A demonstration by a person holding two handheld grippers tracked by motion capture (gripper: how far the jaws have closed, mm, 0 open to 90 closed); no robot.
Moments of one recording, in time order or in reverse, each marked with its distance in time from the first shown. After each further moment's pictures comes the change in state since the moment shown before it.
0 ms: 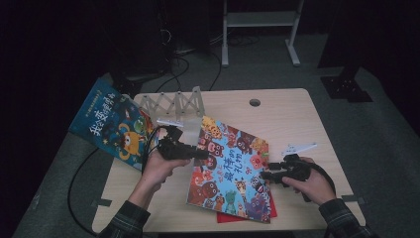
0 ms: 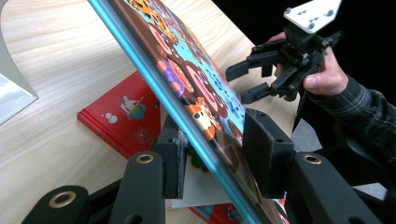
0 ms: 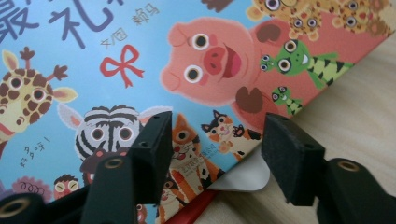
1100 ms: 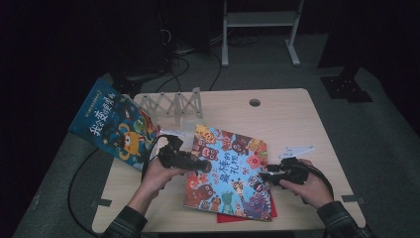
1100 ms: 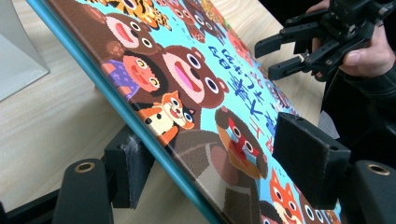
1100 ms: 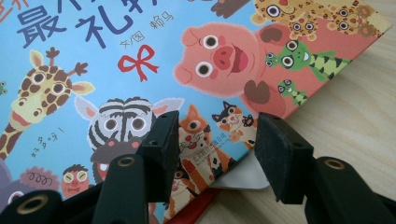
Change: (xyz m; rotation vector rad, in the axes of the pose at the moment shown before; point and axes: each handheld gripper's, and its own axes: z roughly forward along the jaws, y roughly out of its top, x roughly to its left) left arm 0.018 -0.026 0.014 0.044 0.042 0.003; right arm 0.013 -0.002 0.002 0.003 -0.068 -0.044
